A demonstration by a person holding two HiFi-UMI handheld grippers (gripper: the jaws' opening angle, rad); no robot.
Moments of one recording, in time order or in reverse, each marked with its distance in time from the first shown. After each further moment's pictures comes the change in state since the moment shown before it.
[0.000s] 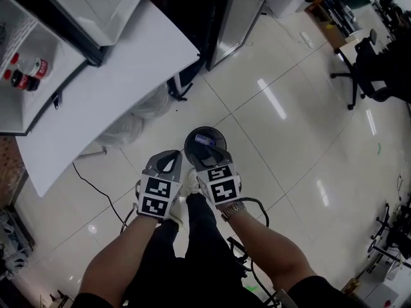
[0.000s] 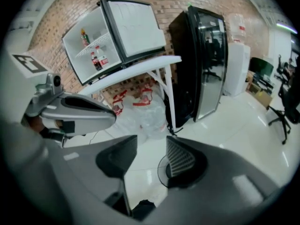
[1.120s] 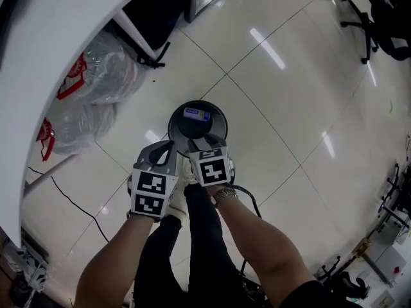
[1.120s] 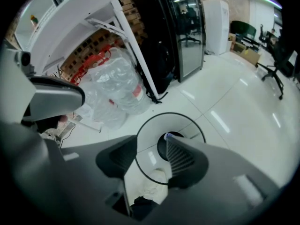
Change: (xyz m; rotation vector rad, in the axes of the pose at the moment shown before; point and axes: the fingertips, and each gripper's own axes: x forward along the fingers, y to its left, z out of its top) left arm 0.187 0.024 -0.131 0.004 0.205 -0.124; right arm 0.195 -0.101 -0.178 0.280 0.229 -0.104
